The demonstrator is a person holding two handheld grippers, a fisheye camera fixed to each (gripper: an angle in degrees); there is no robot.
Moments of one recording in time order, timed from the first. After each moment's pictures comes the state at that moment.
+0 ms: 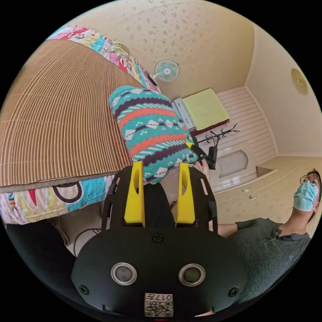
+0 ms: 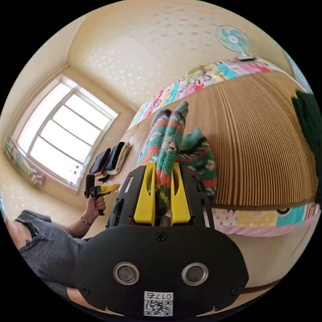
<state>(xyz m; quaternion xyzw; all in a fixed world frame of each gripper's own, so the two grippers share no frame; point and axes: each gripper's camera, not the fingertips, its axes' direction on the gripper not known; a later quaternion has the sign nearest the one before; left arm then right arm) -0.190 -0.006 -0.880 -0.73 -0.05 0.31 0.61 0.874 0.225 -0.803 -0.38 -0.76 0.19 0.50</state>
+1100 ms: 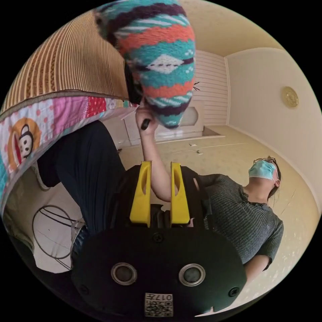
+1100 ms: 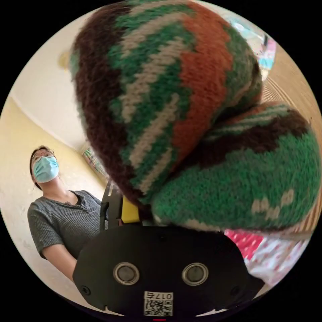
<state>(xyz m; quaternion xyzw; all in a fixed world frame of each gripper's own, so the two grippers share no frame) -0.148 0.005 -0.851 -0.91 0.02 0.10 0.41 0.951 0.272 -0.853 -0.14 -0.89 0.37 0.22</state>
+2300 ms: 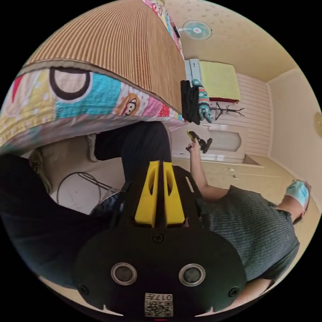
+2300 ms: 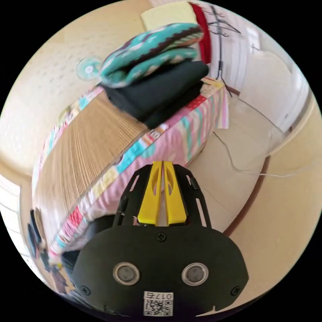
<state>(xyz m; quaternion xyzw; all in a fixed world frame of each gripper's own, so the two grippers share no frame) -0.153 0.127 -0.939 -0.81 -0.18 0.29 0.48 0.978 0.401 -0.774 -0.52 -0.35 0.22 0.75</state>
